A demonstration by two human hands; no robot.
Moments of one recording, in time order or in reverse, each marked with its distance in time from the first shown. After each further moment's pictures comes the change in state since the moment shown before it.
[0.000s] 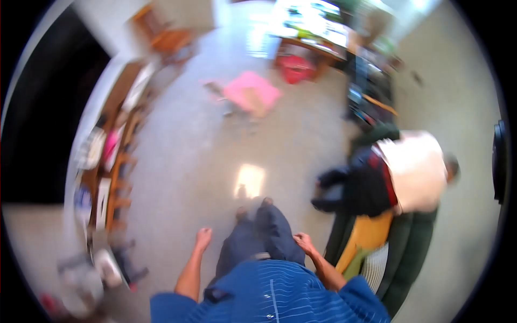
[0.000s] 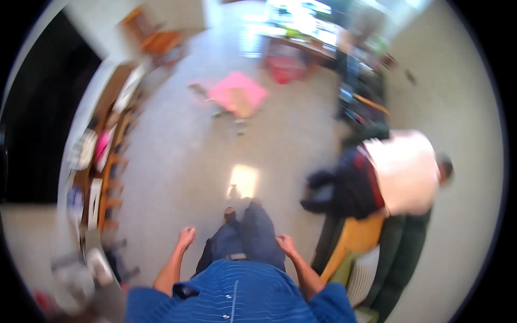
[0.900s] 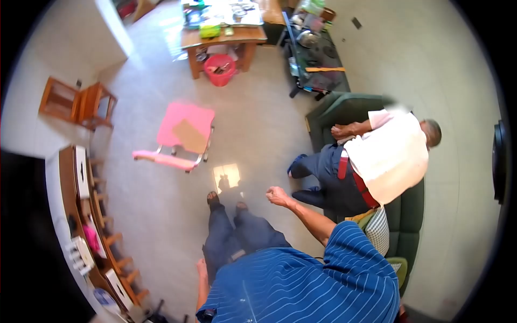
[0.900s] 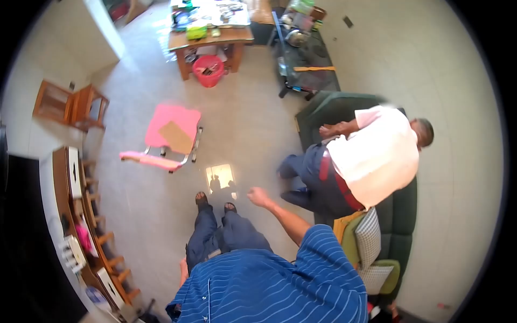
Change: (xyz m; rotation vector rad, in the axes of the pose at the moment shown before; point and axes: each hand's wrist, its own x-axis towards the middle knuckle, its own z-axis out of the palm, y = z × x) left_hand 0.134 0.105 0.050 0.296 0.002 0.182; right_hand 0.263 -0.172 -0.177 -0.137 0.144 -0.187
